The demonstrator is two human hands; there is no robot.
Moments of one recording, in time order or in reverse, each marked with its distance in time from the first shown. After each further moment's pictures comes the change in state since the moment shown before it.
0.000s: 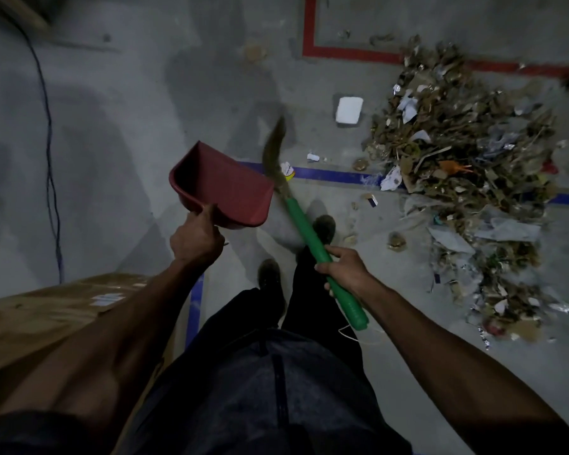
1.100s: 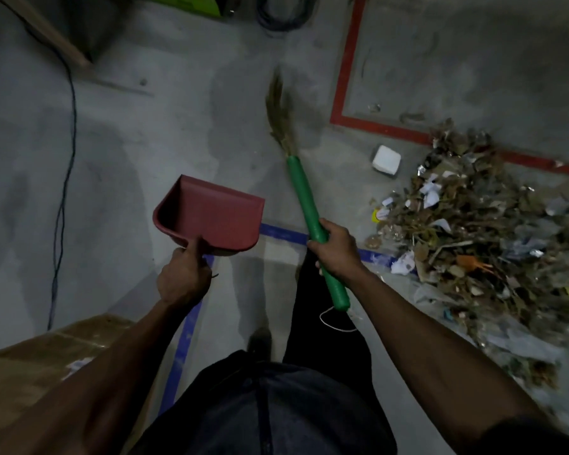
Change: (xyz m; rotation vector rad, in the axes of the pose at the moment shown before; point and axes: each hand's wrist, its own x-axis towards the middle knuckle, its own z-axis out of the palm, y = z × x) left_hand 0.152 0.038 -0.059 -0.093 0.041 -0.236; right_hand 0.155 -0.248 -0.042 -0.268 0.087 -0.382
